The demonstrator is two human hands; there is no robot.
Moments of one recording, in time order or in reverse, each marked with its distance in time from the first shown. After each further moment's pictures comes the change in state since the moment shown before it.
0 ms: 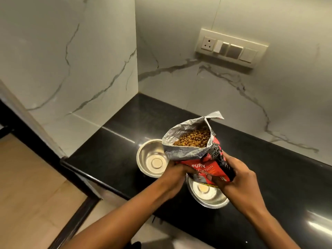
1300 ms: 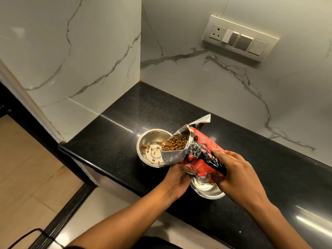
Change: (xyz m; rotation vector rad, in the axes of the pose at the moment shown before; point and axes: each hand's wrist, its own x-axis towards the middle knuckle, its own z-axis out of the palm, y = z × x) left_hand -0.005 -0.043 -0.006 -0.449 0.067 -0.233; right_hand 0.001 -0.020 -0.005 -0.435 -0.193 -0.110
